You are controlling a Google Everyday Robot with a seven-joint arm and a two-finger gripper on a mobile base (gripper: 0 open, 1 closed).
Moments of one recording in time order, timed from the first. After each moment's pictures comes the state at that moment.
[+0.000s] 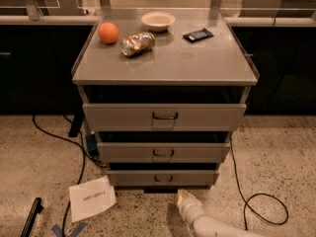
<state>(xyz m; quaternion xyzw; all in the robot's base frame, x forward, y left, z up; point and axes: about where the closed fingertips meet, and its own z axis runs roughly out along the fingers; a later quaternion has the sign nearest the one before) 0.540 -0.119 0.299 0.04 0.88 0.14 0.45</state>
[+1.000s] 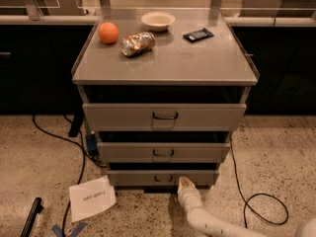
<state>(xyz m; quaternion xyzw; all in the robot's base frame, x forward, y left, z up) 0.613 -0.140 0.272 0.02 0.85 0.08 0.52</state>
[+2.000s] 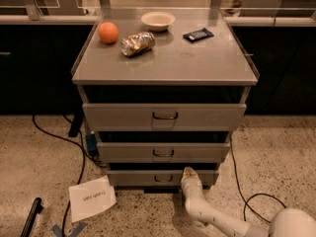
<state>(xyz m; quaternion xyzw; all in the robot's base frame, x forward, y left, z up) 0.678 -0.176 0.242 0.03 0.83 0.02 0.55</state>
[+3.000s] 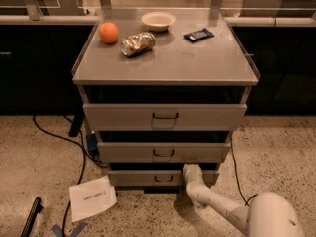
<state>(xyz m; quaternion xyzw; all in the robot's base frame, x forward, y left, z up) 0.747 -0.195 0.228 0.03 0.84 0.00 0.54</state>
